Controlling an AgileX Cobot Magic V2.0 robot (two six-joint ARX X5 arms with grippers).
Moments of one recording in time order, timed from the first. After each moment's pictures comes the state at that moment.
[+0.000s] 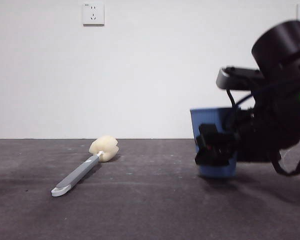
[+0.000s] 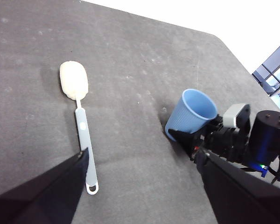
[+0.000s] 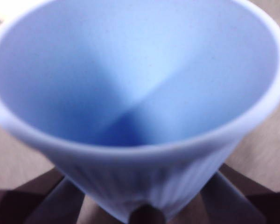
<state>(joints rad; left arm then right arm) -0.64 0.49 0.75 -0.65 -0.07 -0.51 0.52 1.69 0.43 0.79 0.08 0.00</state>
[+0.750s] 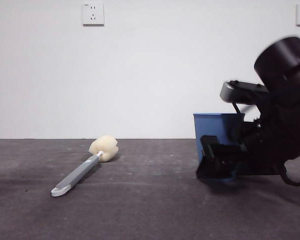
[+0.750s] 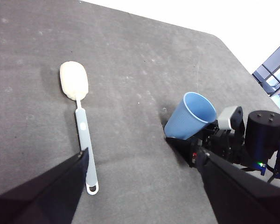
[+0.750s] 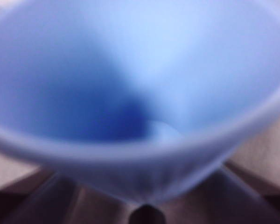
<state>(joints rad) -0.64 0.49 0.75 -0.65 -0.07 -0.51 0.48 1.71 0.44 0.71 -0.02 0.00</state>
